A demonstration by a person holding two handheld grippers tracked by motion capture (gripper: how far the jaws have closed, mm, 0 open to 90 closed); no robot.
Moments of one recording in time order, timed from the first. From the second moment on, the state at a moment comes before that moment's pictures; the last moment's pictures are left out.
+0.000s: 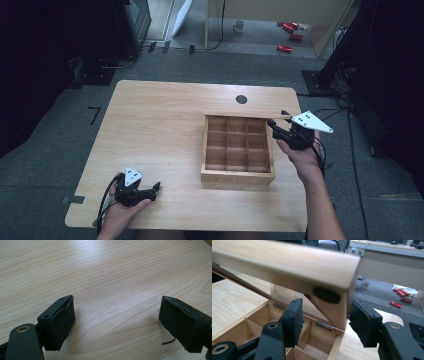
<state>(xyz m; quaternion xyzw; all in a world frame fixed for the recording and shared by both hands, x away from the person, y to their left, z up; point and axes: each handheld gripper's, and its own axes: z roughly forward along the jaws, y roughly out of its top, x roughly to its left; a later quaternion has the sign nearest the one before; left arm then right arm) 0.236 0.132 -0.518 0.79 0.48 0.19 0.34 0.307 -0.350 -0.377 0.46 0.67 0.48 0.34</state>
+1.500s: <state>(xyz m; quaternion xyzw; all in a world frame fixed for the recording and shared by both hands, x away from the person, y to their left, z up) 0.236 0.134 -0.518 0.78 0.48 0.19 0.34 0.387 -0.356 -0.373 0.51 0.64 0.46 0.34</state>
